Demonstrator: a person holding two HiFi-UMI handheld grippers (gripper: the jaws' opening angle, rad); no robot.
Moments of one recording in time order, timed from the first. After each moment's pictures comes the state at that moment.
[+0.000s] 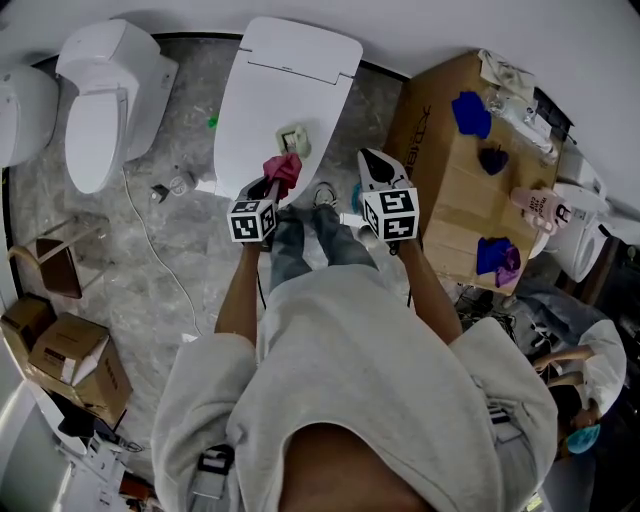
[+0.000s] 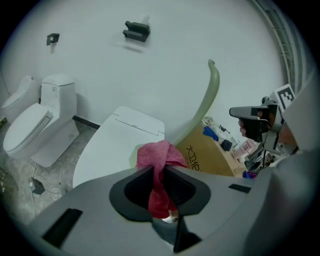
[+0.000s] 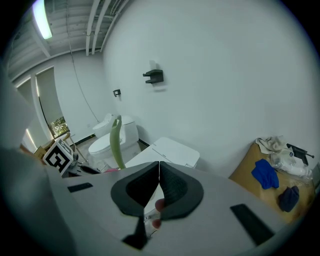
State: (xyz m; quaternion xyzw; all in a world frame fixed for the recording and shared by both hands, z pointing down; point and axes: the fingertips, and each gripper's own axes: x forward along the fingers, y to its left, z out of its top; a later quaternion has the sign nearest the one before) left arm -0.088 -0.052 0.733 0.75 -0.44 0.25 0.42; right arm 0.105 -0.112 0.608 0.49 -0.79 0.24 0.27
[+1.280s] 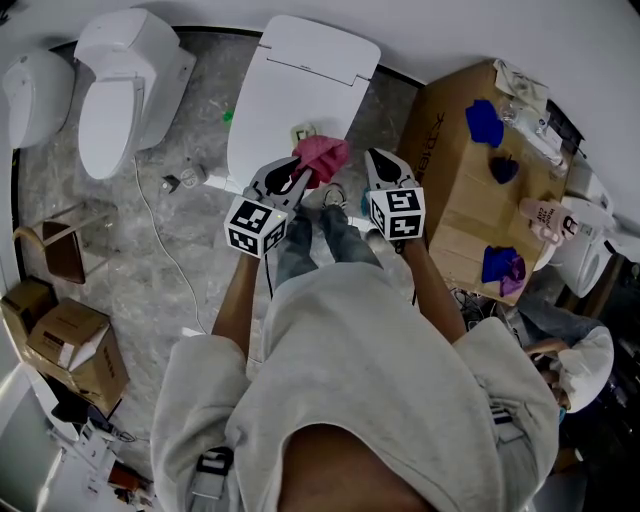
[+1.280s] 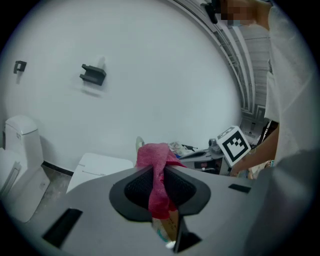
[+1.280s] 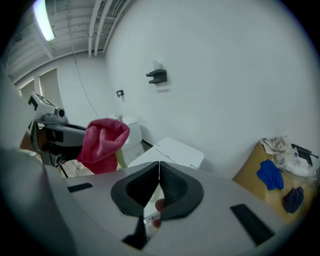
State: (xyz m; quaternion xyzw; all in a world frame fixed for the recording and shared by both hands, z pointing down) left arm -0.035 -0.091 0.561 0.89 -0.35 0.13 0.26; right arm 0.091 -0.112 0.610 0.48 -0.80 0.24 0.27
